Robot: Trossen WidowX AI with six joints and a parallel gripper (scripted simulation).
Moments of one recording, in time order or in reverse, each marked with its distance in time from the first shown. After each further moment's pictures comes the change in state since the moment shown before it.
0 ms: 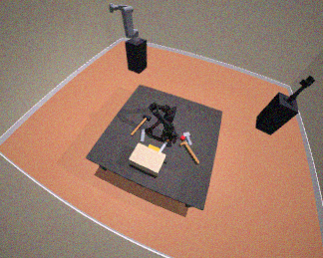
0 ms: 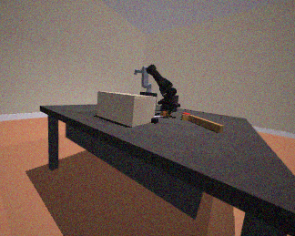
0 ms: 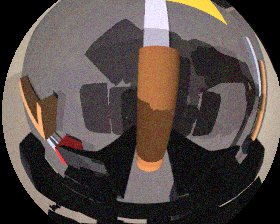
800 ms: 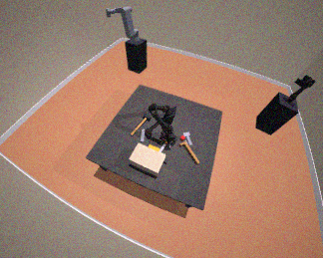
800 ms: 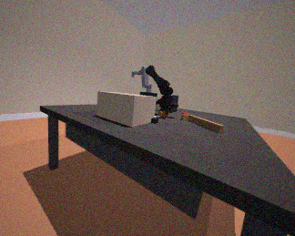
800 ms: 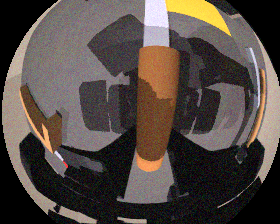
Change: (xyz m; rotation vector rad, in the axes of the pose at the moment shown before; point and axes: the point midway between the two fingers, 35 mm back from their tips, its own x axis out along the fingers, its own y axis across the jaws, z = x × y) arm 0.000 0.000 0.034 0.000 0.000 -0.003
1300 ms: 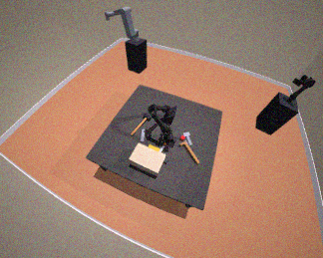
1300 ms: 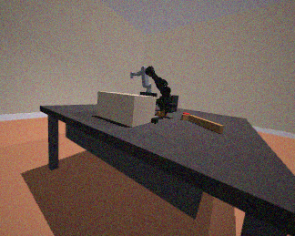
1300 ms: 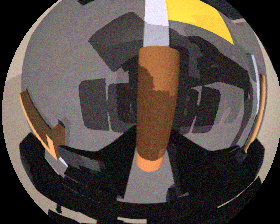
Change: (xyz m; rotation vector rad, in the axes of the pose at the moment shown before) arm 0.000 0.000 0.020 0.001 0.000 0.000
